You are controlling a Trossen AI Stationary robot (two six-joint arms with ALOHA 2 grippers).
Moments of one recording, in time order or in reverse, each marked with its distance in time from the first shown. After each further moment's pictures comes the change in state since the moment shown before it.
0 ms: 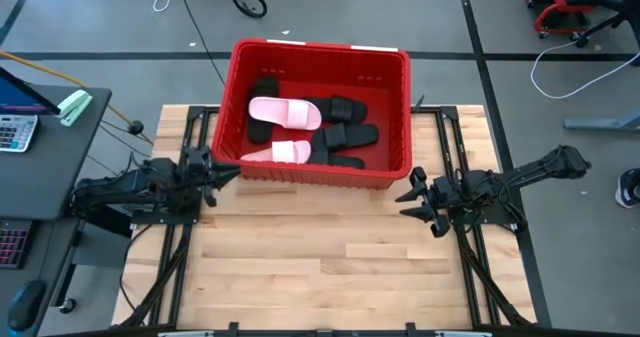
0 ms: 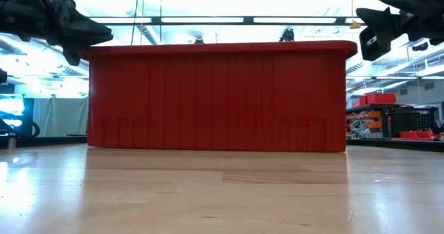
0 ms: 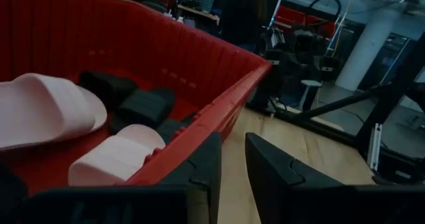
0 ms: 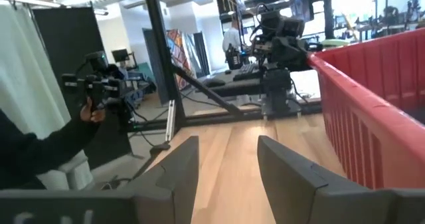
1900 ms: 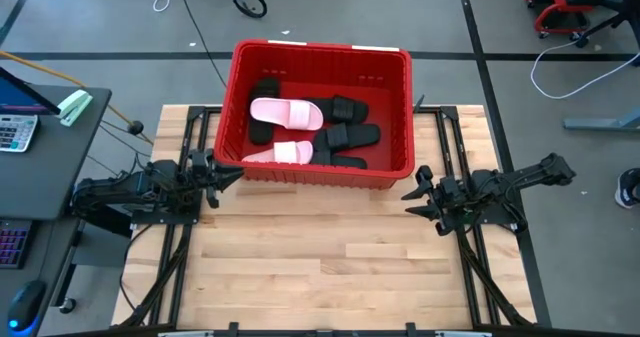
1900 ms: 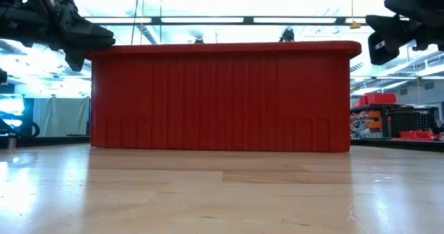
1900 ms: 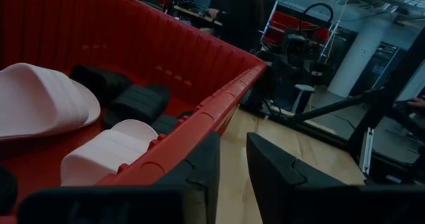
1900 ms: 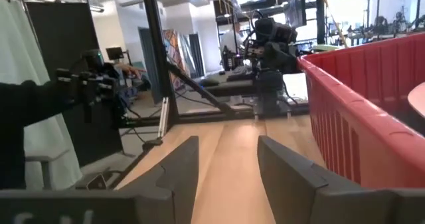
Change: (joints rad) left arm -0.005 0.000 -0.056 0.073 0.009 -0.031; right arm 0.007 -0.284 -0.028 -0.257 0.026 -0.043
